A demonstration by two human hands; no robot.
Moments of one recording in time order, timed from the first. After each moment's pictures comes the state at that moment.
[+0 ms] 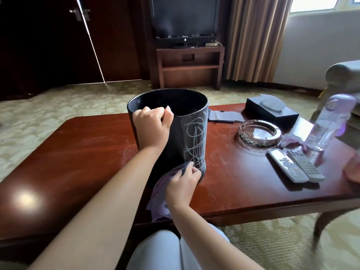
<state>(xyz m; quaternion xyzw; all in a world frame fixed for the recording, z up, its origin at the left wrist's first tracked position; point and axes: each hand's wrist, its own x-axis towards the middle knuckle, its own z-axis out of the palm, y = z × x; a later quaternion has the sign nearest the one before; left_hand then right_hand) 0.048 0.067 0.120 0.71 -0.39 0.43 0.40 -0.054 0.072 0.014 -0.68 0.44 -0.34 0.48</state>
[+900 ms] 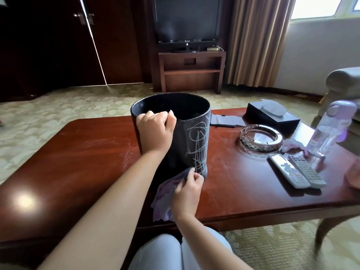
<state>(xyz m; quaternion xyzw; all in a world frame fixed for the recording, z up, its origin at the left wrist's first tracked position) 0.047 0.067 0.121 0.72 -0.39 0.42 0.40 -0.061 0.073 0.002 -0.71 0.38 -0.42 0.42</state>
